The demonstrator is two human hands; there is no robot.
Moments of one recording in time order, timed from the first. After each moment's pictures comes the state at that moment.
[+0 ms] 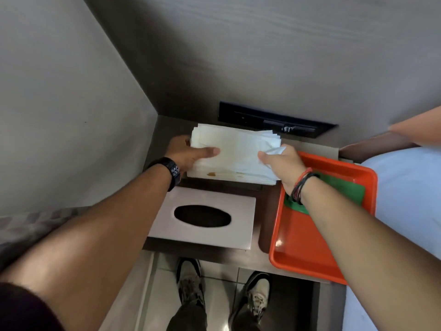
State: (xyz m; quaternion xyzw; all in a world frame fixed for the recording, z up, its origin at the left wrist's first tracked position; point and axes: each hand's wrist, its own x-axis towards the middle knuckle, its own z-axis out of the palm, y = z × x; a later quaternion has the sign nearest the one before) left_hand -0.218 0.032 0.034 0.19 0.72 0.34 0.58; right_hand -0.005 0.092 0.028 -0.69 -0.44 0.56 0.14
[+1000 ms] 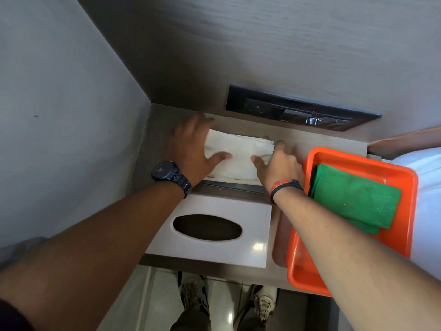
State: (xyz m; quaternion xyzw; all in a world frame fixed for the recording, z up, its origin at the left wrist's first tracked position) left_hand -0.225 0.045 -0.054 0.63 0.75 0.16 0.14; right_hand -0.036 0.084 -0.043 -0.72 -0.65 0.23 -0.05
